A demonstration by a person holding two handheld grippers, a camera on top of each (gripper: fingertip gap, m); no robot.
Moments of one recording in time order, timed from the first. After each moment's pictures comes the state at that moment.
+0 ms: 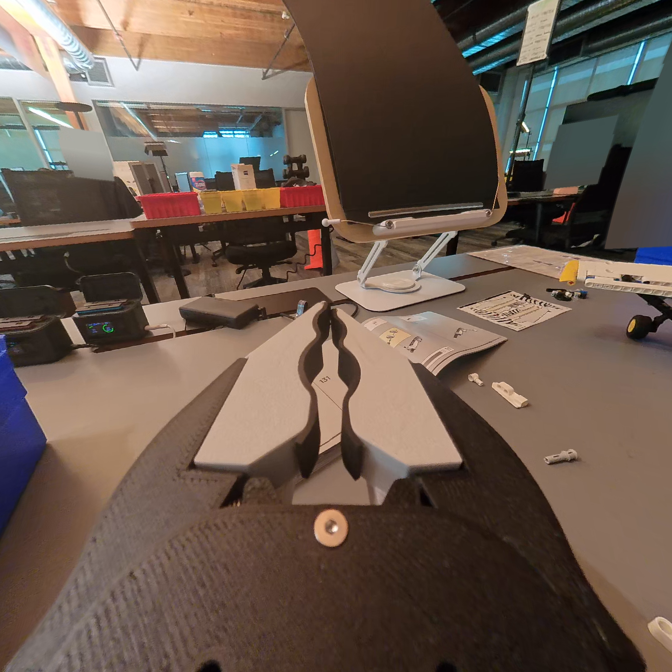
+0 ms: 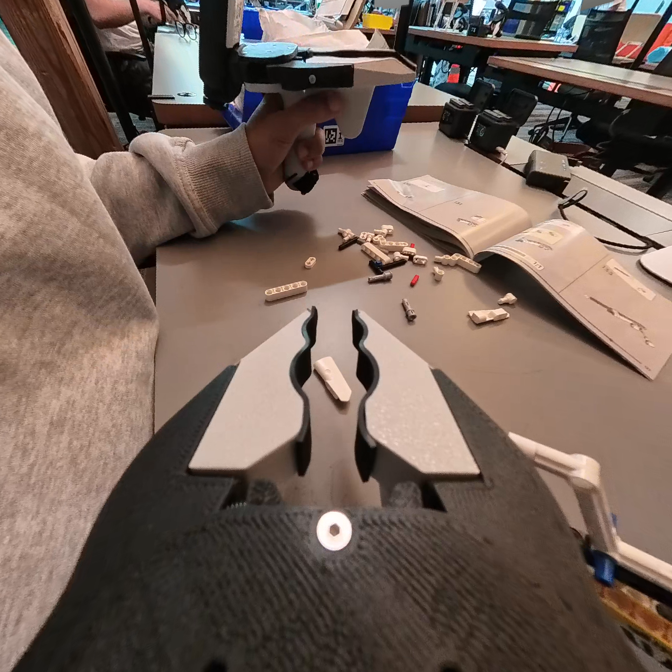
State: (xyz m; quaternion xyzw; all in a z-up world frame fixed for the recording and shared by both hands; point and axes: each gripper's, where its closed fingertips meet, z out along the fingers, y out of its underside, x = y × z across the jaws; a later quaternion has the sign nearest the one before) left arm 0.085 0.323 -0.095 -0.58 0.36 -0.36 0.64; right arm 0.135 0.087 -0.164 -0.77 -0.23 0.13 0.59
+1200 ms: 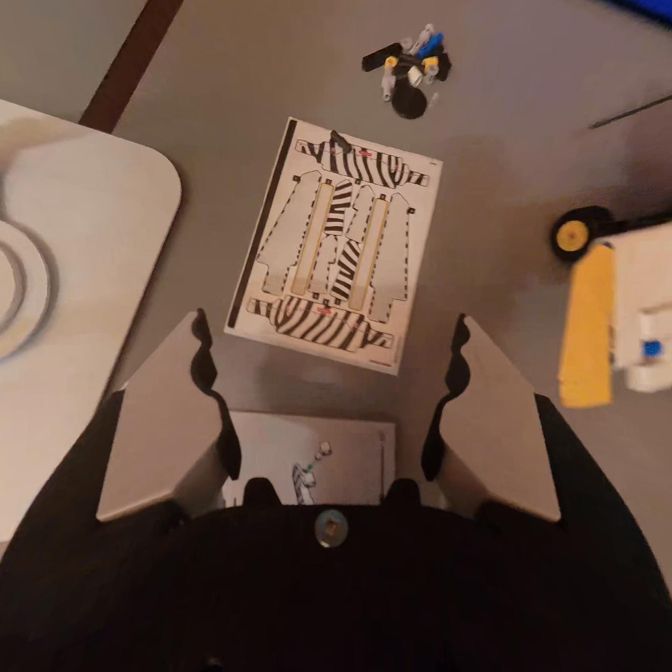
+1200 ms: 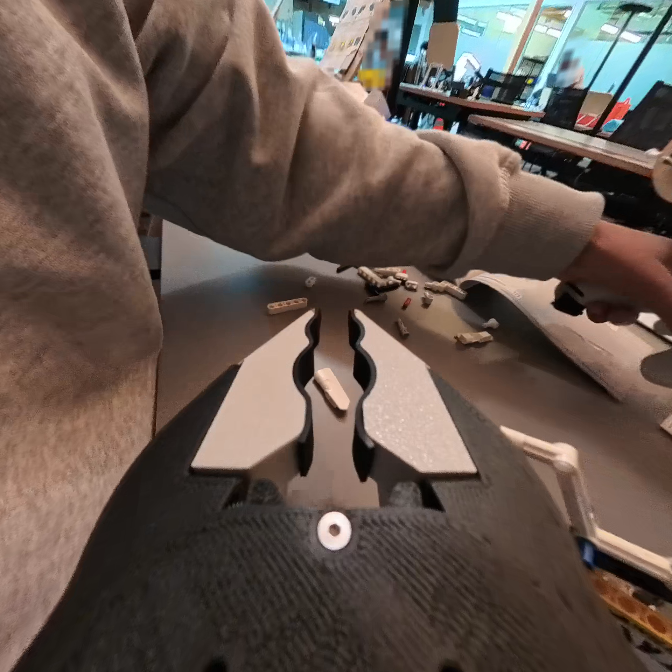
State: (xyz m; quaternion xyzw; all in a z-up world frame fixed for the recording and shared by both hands) left arm 0.431 0.228 -0.221 -0.56 0.75 -0.29 0.18; right arm 0.139 0.079 -0.156 -0.73 -0.24 0.11 0.62
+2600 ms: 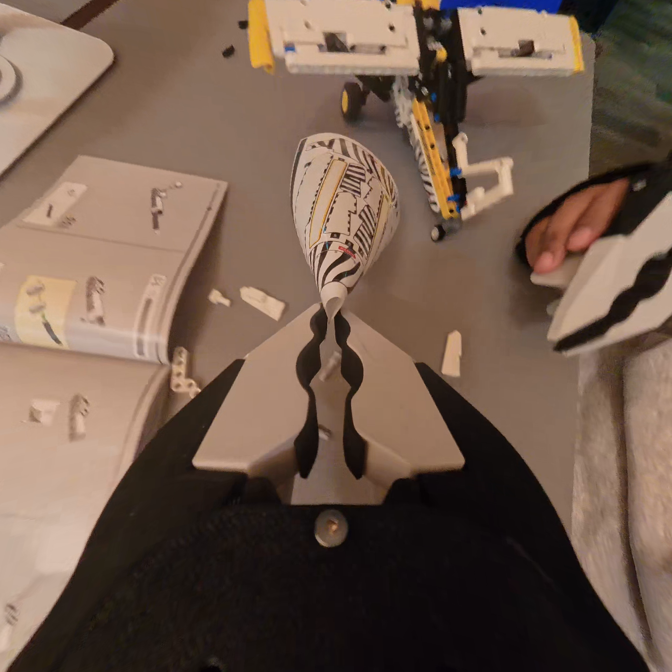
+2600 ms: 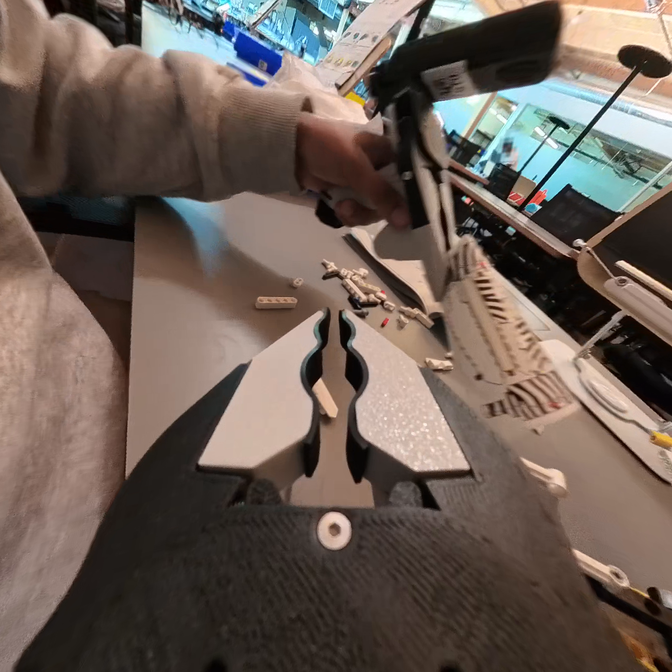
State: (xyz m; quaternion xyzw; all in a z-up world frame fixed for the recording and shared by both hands) left arm 0.187 0.176 -0.162 -0.55 0.71 -0.39 0.21; right arm 0.125 0.072 -0.151 -0.69 -0.31 0.00 0.65
